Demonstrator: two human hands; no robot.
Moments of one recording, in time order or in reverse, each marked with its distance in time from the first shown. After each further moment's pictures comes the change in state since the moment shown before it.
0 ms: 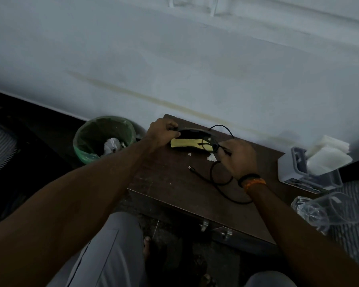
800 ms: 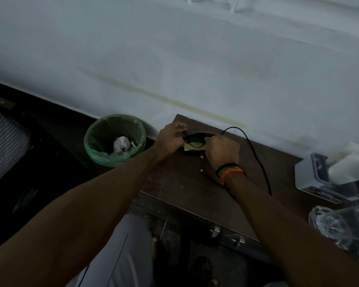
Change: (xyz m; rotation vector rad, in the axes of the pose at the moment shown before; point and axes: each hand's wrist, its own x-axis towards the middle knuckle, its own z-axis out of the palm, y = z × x) left_hand -0.011 -0.019 0.005 -0.261 -0.036 -0.013; right_hand 0.040 -0.078 0.040 -0.267 -0.312 0.066
